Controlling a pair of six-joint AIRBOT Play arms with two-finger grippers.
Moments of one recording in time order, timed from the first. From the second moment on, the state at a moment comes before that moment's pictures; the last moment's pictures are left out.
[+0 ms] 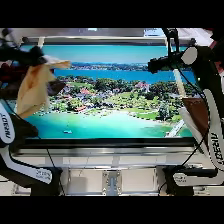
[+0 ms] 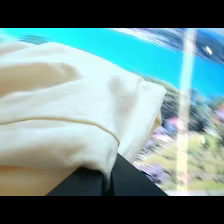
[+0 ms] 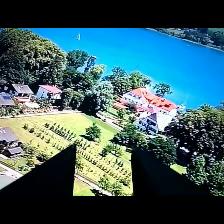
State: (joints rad) left arm 0.09 -1.65 1.97 1.11 -1.29 -1.56; right arm 0.14 -1.44 1.66 -1.42 1.06 1.40
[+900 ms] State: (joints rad) left arm -0.73 -1.86 2.06 1.52 -0.90 -1.53; right arm -0.09 -1.44 1.60 -1.52 1.18 1.41
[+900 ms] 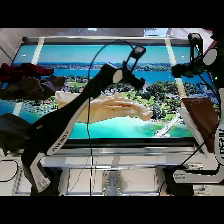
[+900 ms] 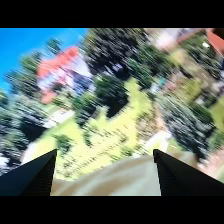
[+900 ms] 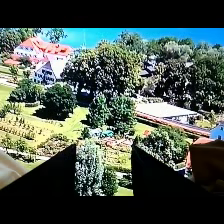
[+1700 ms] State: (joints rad) left arm -0.24 -1.77 1.96 1.93 -1.44 -1.65; right arm -0.06 -1.44 1.10 -1.05 1.26 1.11
